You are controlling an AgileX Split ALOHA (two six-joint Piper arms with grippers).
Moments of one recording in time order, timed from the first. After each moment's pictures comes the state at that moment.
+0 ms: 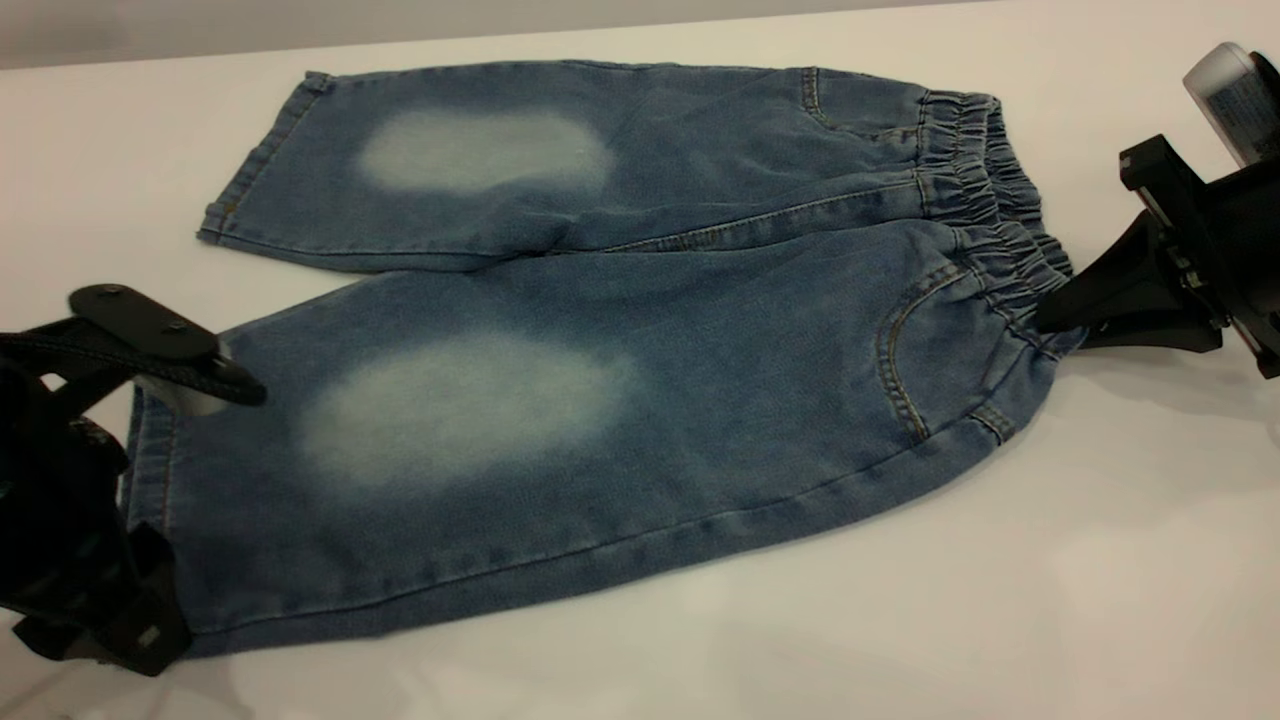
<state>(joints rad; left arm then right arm) -0.26 1.87 -0.46 -0.24 0.22 0.59 -0.27 2.24 -0.83 1.52 0.81 -1.27</state>
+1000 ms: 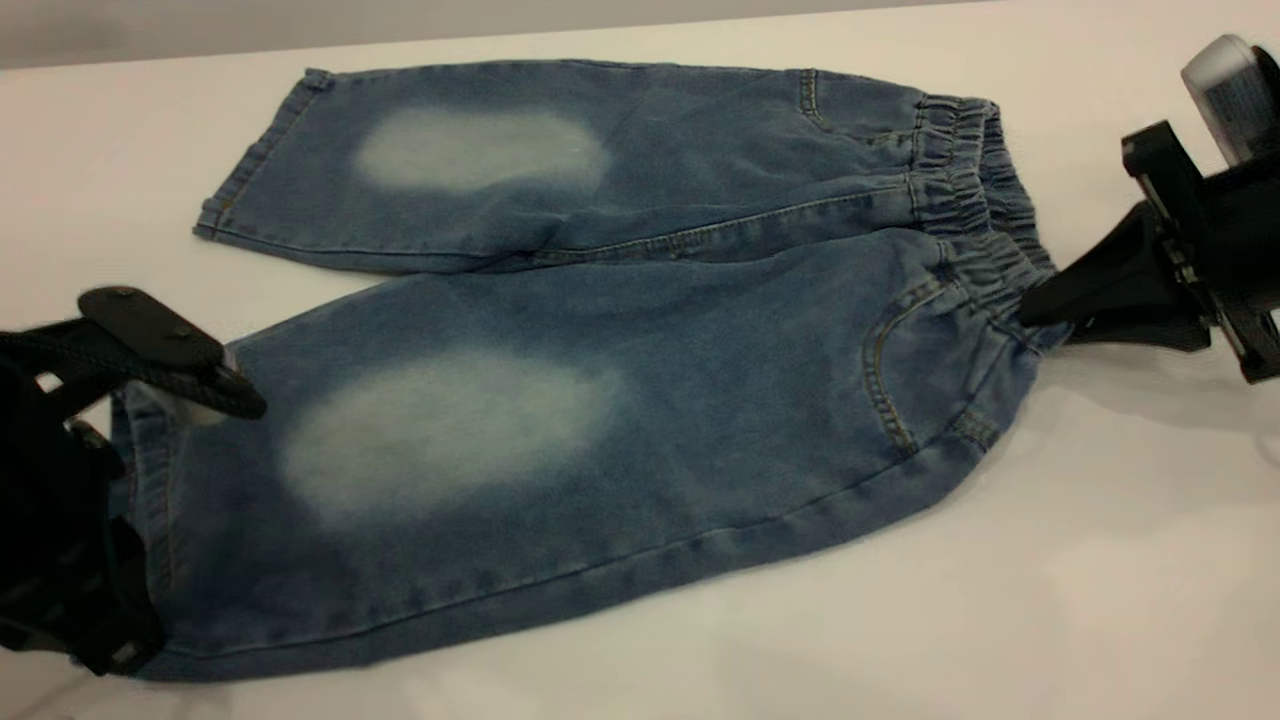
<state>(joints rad) -0.28 1.81 -0.46 -0.20 0.31 0.58 -0.27 2.23 -0.80 1.52 0.89 -1.28</state>
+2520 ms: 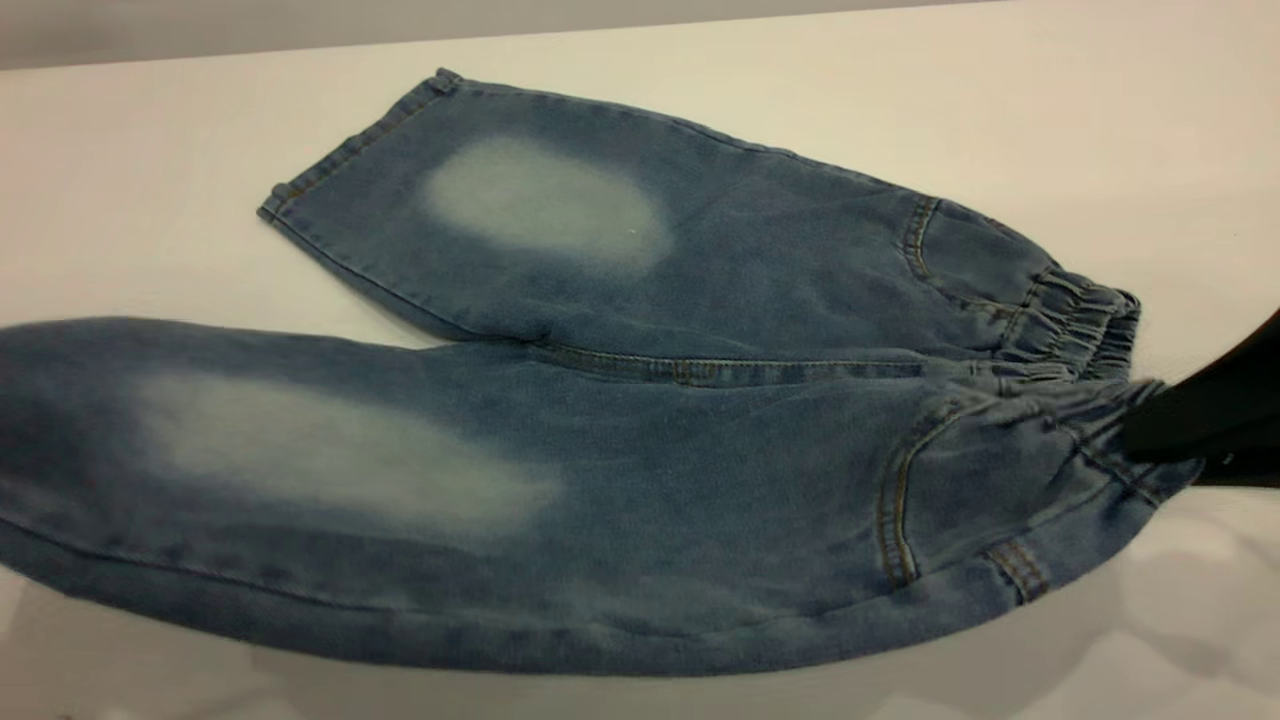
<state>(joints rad) -0.27 1.00 -0.46 0.14 0.78 0.30 -0.27 1.72 -0.26 1.54 0.86 -1.32</state>
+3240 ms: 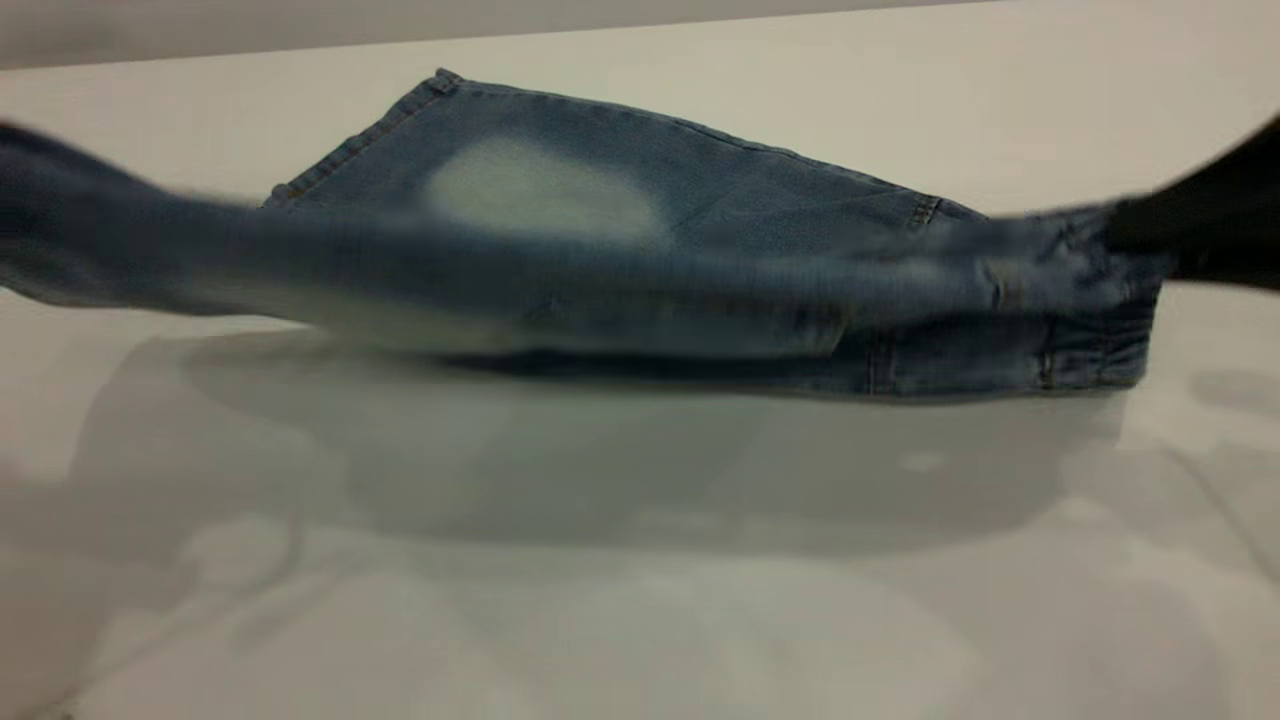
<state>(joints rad) -0.27 1.21 -0.51 0.85 0.35 -0.36 -0.27 1.67 -0.39 1.65 0.89 -1.31</state>
